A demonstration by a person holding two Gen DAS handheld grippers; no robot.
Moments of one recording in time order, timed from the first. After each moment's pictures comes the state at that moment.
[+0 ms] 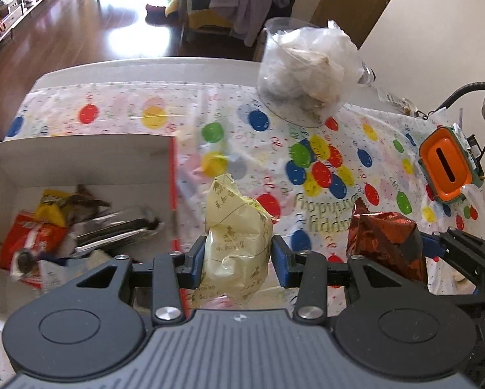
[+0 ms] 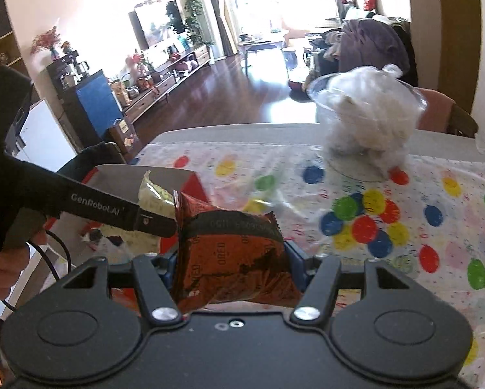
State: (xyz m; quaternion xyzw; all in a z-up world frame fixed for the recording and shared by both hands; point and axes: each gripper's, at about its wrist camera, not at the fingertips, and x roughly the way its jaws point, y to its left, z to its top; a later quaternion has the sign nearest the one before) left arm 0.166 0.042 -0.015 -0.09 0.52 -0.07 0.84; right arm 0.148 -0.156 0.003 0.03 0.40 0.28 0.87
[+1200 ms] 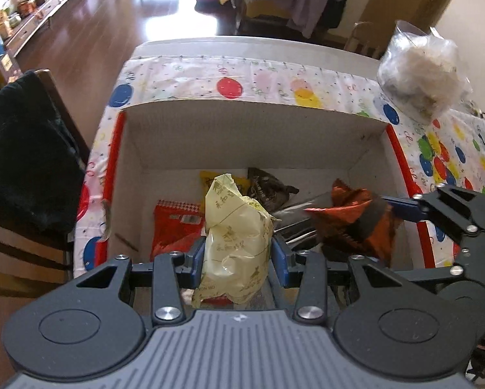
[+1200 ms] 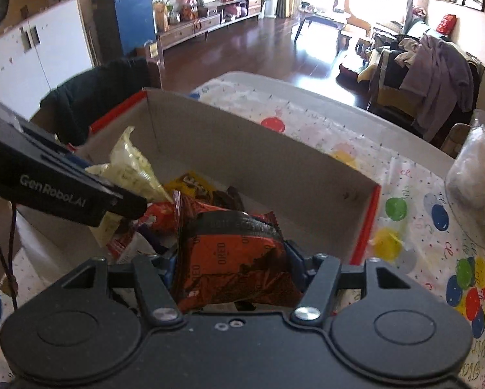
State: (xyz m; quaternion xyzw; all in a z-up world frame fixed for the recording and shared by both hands) left arm 0.171 0.230 -0.068 -0.07 0.55 -0.01 0.83; right arm 0.168 0.096 -0.062 -0.14 0.43 0.31 0.83
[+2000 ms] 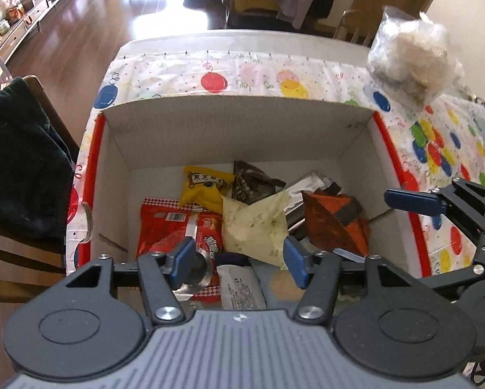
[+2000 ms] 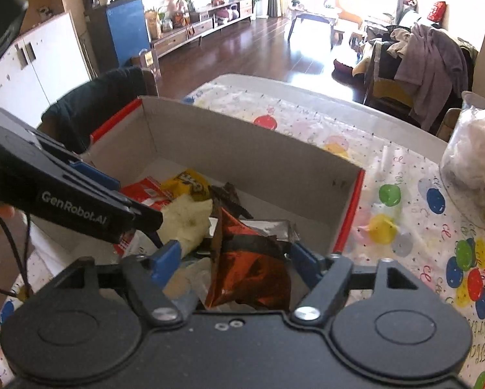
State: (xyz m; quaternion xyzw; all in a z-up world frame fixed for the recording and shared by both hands) left arm 0.171 0.219 -0.066 -0.06 0.55 -0.02 0.83; right arm 0.160 0.072 -0.047 -0.10 0.43 0.31 0.84
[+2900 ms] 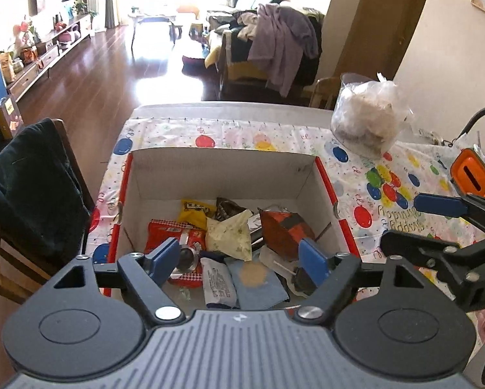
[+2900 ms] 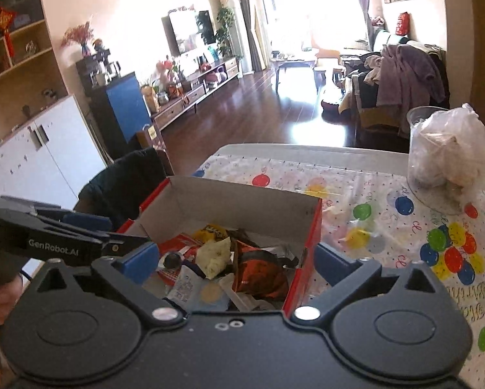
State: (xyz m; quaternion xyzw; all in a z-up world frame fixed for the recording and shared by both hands) left arm 0.076 0.202 0.007 -0.07 0.43 -0.02 0.90; right arm 0.104 -0.005 0.025 0.02 0.36 0.31 0.88
